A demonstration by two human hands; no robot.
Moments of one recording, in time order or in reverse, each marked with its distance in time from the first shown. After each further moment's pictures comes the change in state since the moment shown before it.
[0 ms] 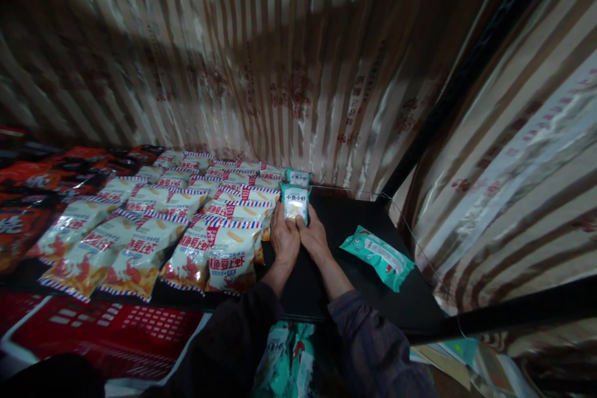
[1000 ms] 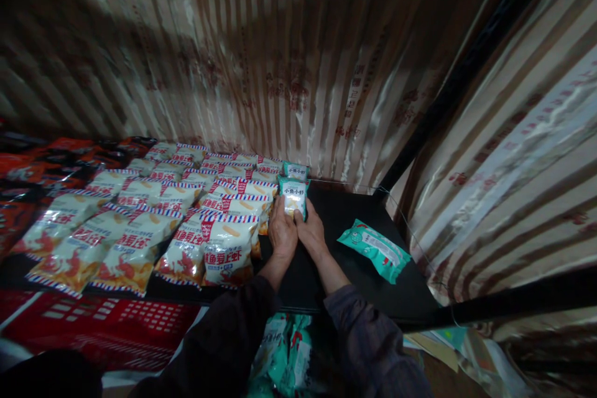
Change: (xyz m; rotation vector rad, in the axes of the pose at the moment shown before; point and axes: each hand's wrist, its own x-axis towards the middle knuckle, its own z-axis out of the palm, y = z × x) left_hand 0.001 -0.002 0.000 0.005 -0.049 0.032; right_hand -0.003 0.001 0.000 -0.047 0.026 -0.014
